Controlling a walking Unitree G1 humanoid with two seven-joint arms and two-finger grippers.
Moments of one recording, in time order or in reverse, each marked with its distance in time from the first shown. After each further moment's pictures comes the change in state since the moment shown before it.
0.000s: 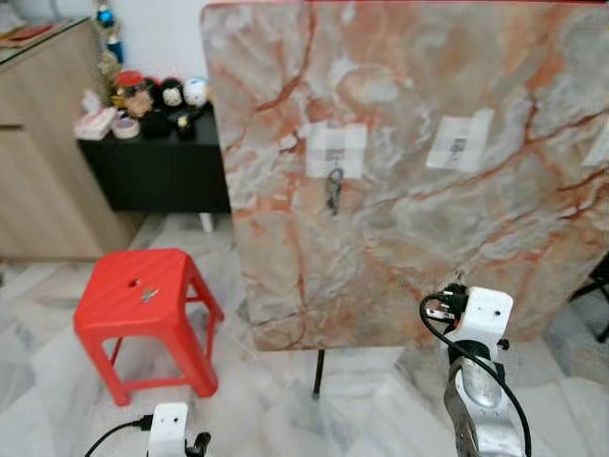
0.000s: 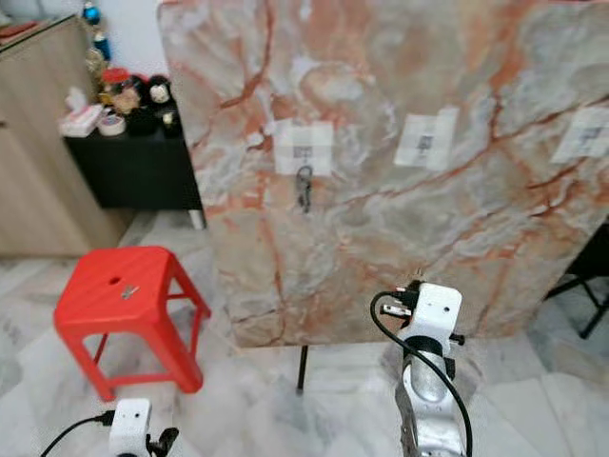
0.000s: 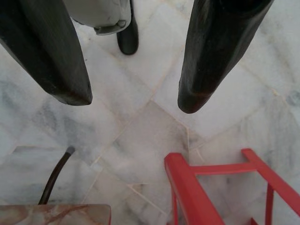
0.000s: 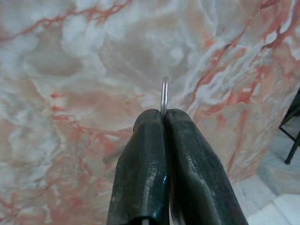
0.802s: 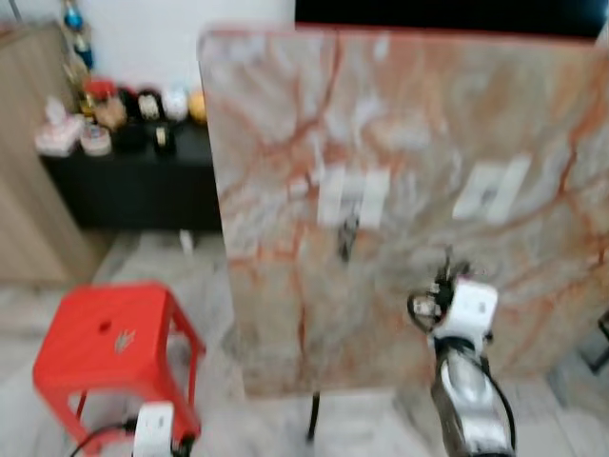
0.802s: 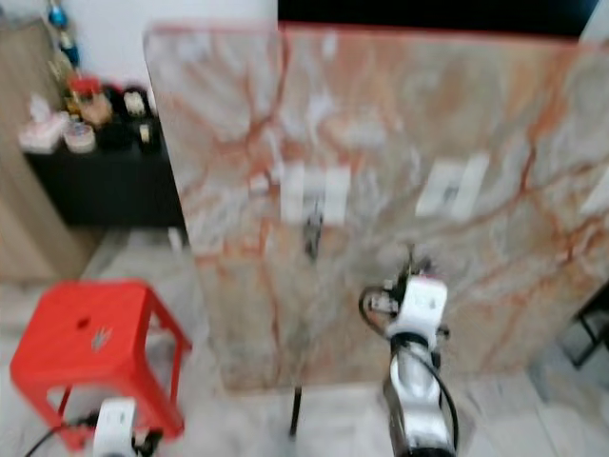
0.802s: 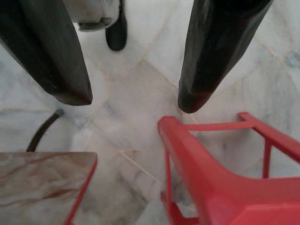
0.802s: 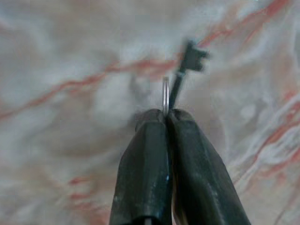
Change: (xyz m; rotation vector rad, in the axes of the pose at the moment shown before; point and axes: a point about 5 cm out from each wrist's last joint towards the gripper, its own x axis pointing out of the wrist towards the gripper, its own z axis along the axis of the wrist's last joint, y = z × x) left arm 0.000 0.008 0.002 -0.008 -0.011 0.036; right arm 0.012 0.014 0.009 0.021 -0.064 0.027
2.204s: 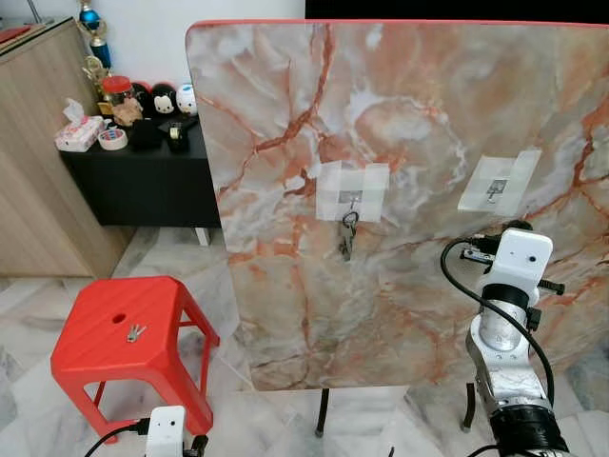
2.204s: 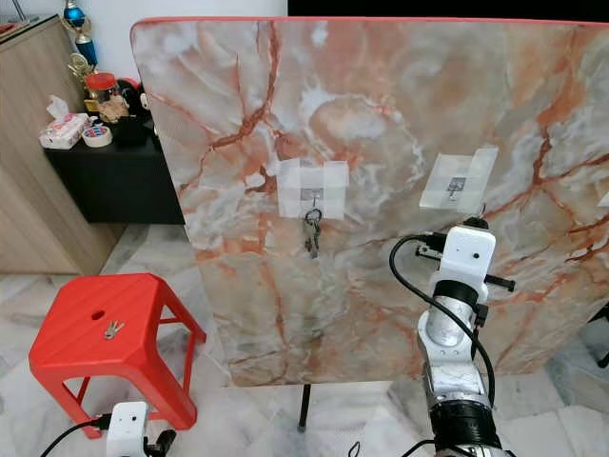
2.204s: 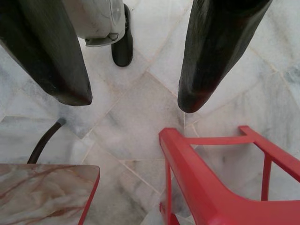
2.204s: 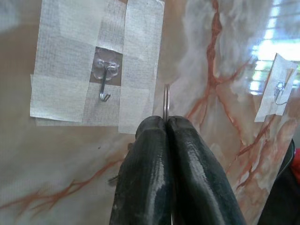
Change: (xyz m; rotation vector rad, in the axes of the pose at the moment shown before) left arm -0.002 -0.005 -0.006 -0.008 0.017 -0.011; right arm 0.031 -0.030 0.065 -0.238 -0.241 -0.273
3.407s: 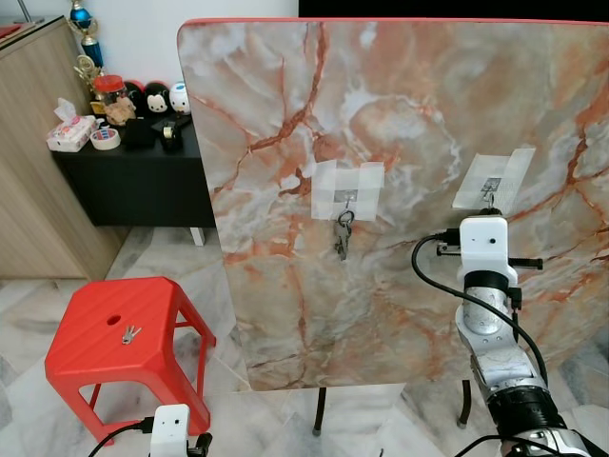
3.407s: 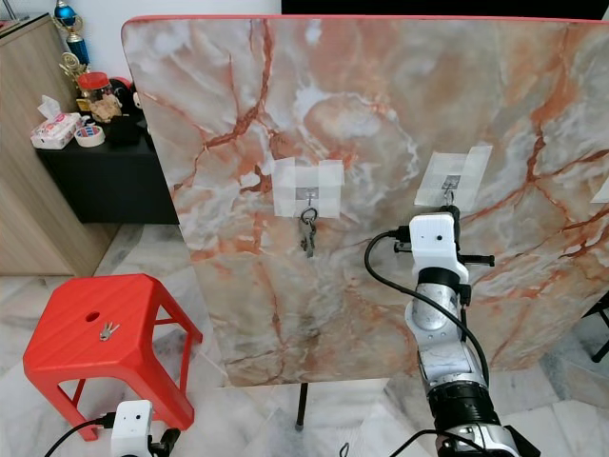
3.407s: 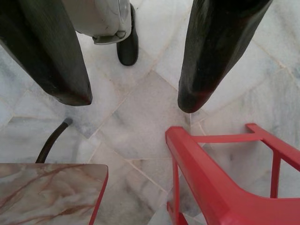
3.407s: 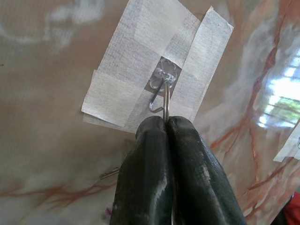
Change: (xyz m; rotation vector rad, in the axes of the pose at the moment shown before) left arm 0.001 -0.005 0.001 -0.009 -0.004 -0.009; right arm 0.008 0.019 0.006 -0.199 -0.033 0.126
